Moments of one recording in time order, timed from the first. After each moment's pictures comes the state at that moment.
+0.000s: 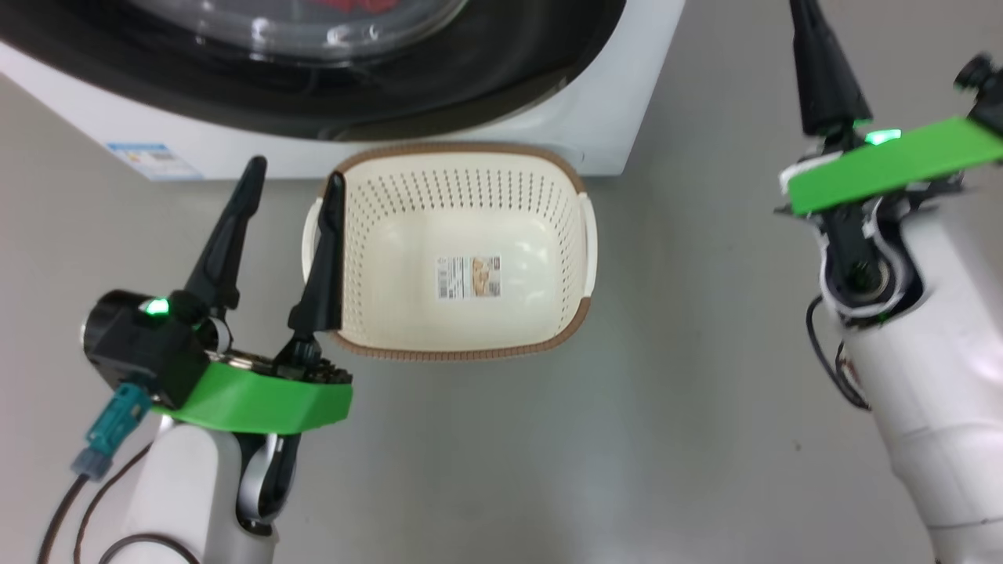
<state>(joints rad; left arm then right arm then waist) -0.45 0.06 -0.11 0.11 -0.24 -0.13 -0.25 -0.77 -0.16 0.21 0.43 1.02 0.13 -0.21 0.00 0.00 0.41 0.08</state>
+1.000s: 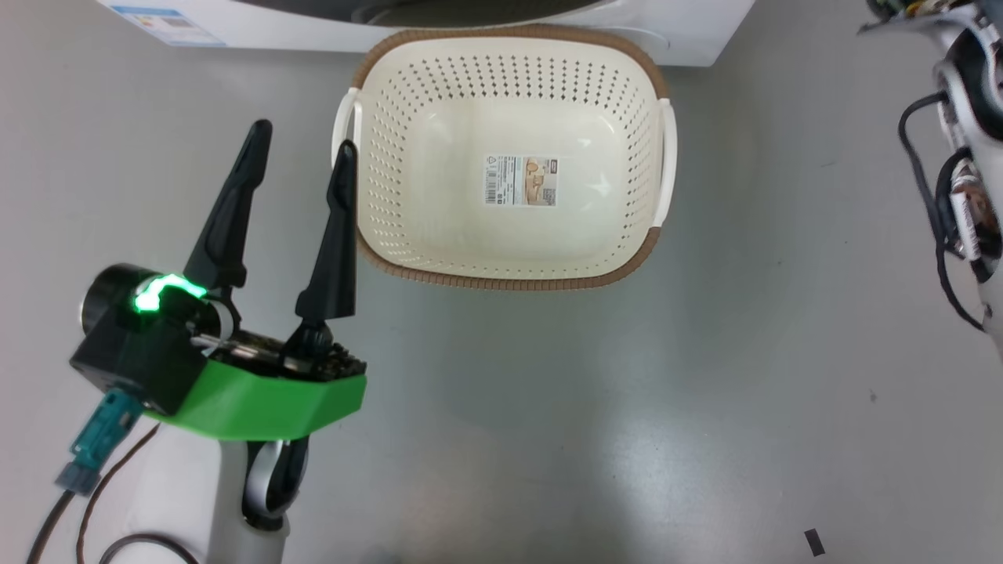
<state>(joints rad) -0.47 0.04 -0.12 0.01 -0.25 -0.13 -0.26 -1.09 -0.25 0.22 0.38 1.61 0.13 0.23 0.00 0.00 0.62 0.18</state>
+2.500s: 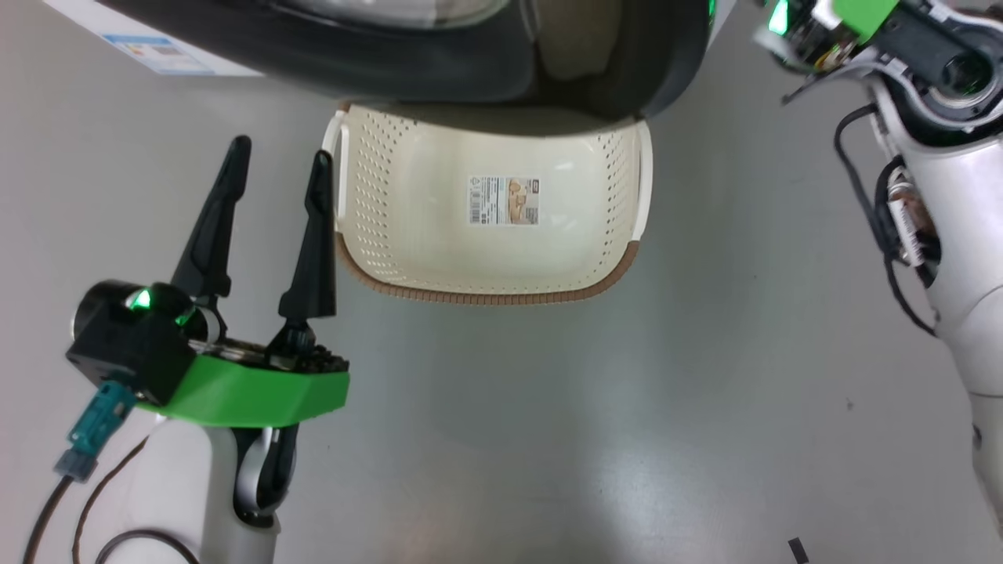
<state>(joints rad) -0.47 0.03 -0.08 0.08 -0.25 -0.13 -0.26 -1.13 -0.20 0.30 0.46 1.63 0.12 0.59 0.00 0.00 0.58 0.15</state>
